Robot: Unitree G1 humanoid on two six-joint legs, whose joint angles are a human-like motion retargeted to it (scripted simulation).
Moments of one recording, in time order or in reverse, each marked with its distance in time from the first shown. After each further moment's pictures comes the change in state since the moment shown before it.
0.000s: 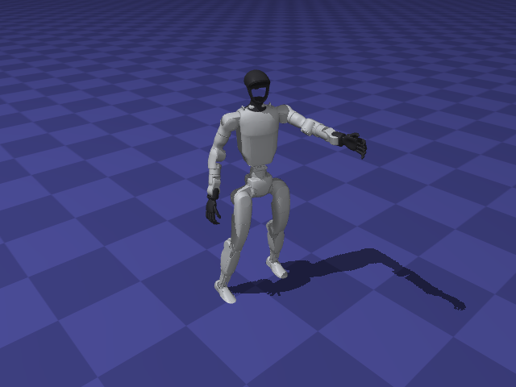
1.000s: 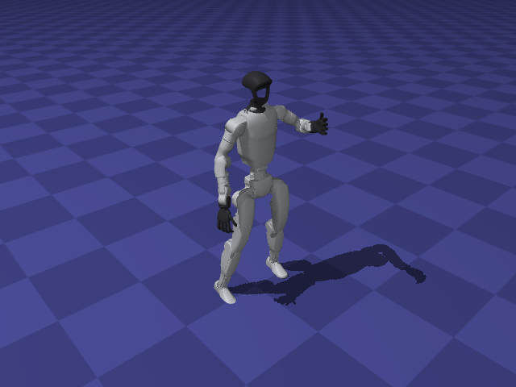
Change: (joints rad) left arm 0.947 0.307 0.228 -1.763 -0.384 -0.172 0.017; right arm 0.073 0.012 -0.091 -0.067 -0.071 0.065 -0.028; waist 0.273 0.008 0.033; left_leg -0.026 -0.024 -0.154 -0.012 0.016 -0.009; right_leg 0.080 -0.044 -0.163 -0.033 -0.010 0.011
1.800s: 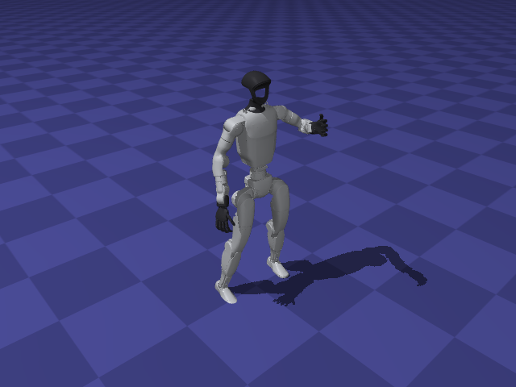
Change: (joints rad) left arm -0.041 0.012 -0.022 0.050 0.048 0.009 0.004; right arm -0.013 -0.019 -0.004 -0.035 -0.007 -0.014 -0.018; waist -0.048 0.003 0.009; left_leg 0.014 0.012 0.018 0.007 -0.003 -0.007; right_leg 0.007 0.013 0.017 0.001 -0.002 0.000
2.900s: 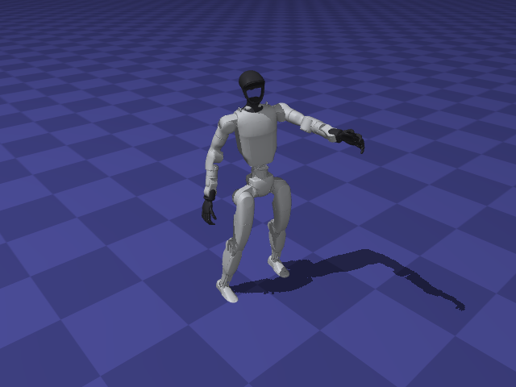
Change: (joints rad) left arm -0.879 -0.282 -0.327 1.632 0.383 0.183 0.005; right arm -0.006 -0.062 0.066 0.116 0.061 -0.047 0.032; waist -0.283 0.057 -0.054; left_leg -0.013 0.010 0.084 0.017 -0.008 0.007; right_leg -0.067 0.019 0.089 0.022 0.002 -0.002
